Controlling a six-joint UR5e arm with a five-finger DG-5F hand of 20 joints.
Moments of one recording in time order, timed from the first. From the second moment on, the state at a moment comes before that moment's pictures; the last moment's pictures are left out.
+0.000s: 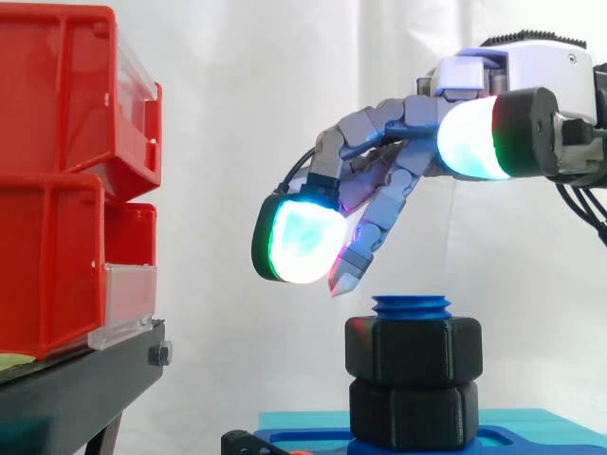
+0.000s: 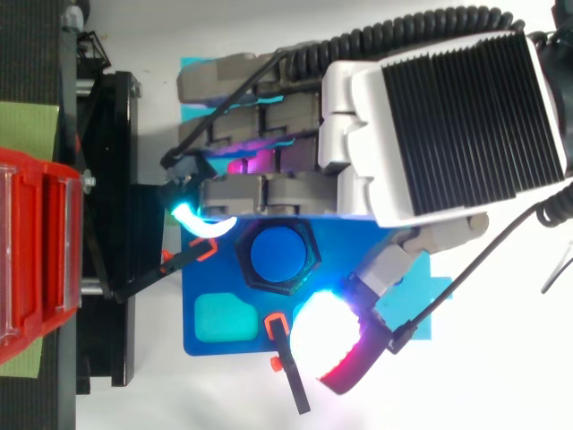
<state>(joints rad) 0.04 -2.24 -1.11 -2.87 -1.87 -1.47</state>
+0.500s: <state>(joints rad) 0.08 -2.24 -1.17 -2.82 -1.81 -1.46</state>
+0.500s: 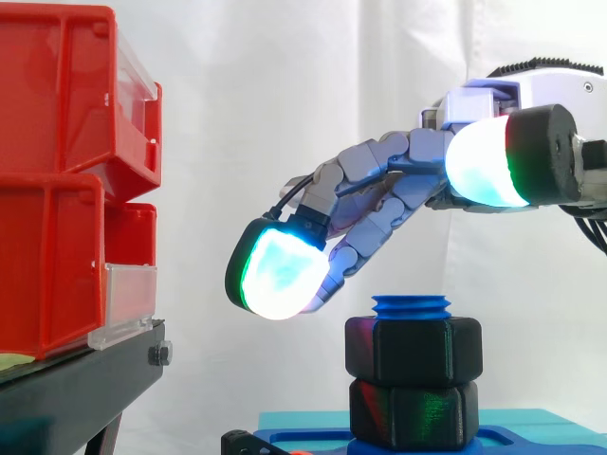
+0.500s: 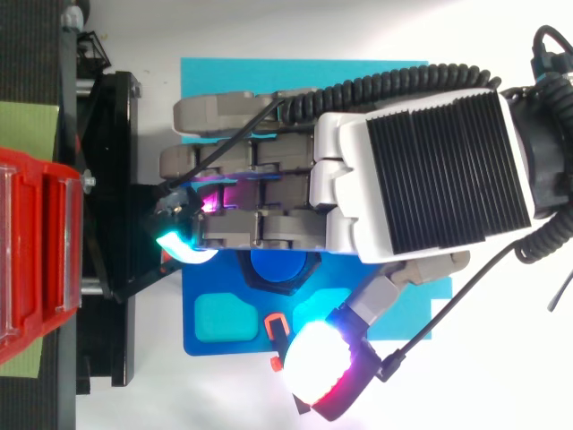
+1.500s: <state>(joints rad) 0.07 -2.24 -1.21 -2.83 -1.81 -1.46</state>
